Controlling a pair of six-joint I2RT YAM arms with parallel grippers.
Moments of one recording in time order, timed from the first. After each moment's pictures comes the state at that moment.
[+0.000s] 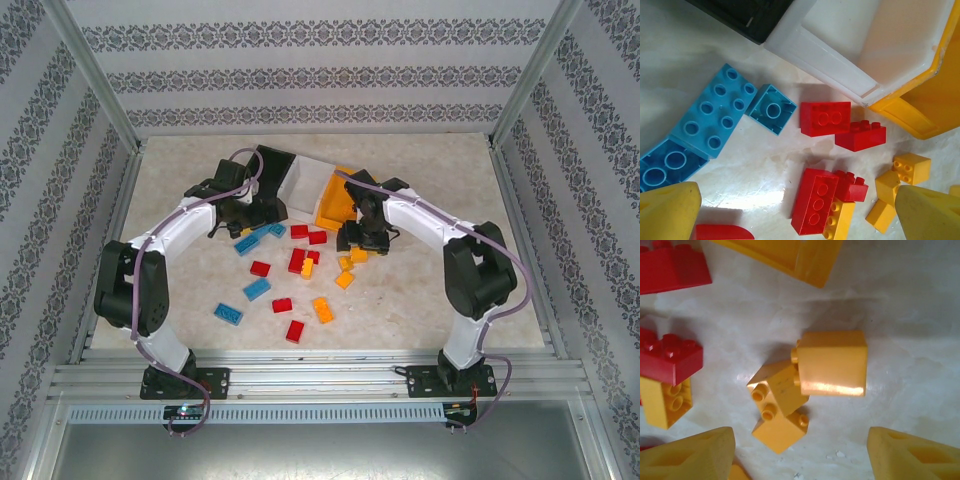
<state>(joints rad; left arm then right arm) -0.25 1.68 1.24 -0.62 0.34 -0.53 0.49 1.85 1.40 -1.00 -0.17 0.54</state>
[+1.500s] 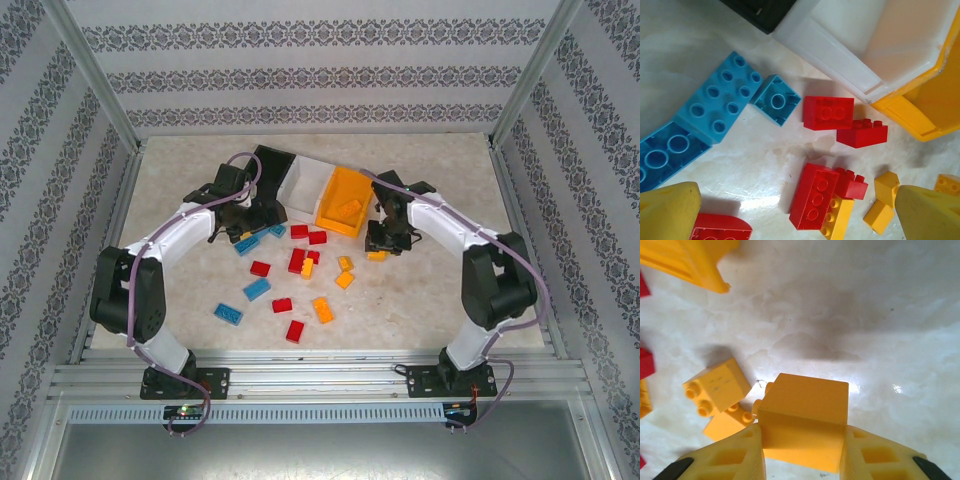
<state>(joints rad) -0.26 1.64 1.19 -0.59 0.31 -0.59 0.36 1.71 1.27 -0.98 -0.16 0.48</state>
